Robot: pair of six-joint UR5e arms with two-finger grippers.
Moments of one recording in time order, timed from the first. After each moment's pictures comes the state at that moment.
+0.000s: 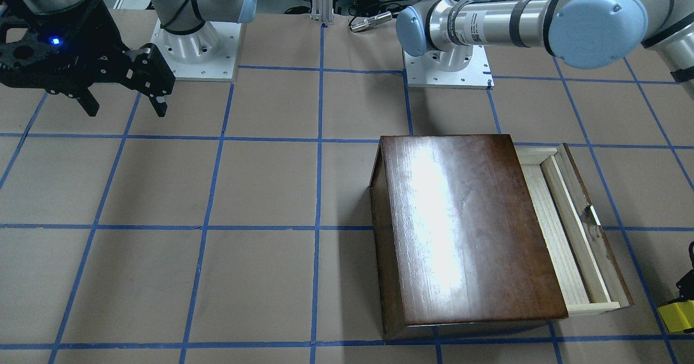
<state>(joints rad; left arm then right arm) -0.94 -2.51 -0.95 -1.19 1.53 2.12 1.54 -1.53 1.41 -1.53 -1.56 -0.04</state>
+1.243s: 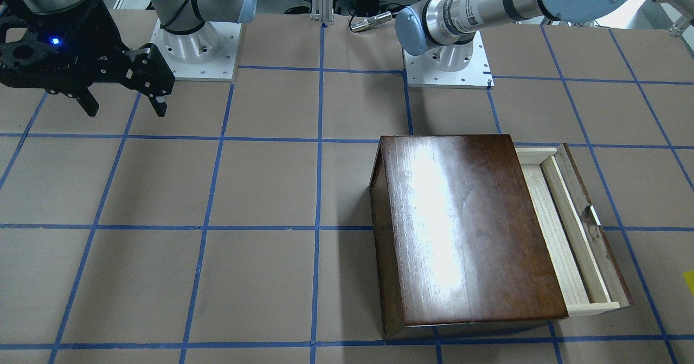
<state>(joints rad) -0.96 -2.30 -0.93 -1.52 1.52 2.12 1.54 -1.53 1.41 -1.53 -1.56 -0.04</state>
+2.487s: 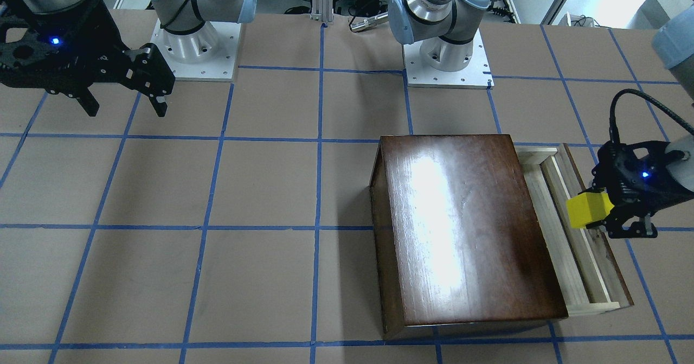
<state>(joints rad) -1.20 -1.91 -1.35 -1.56 1.53 1.95 1.54 -1.53 1.41 -1.53 -1.56 -0.04</state>
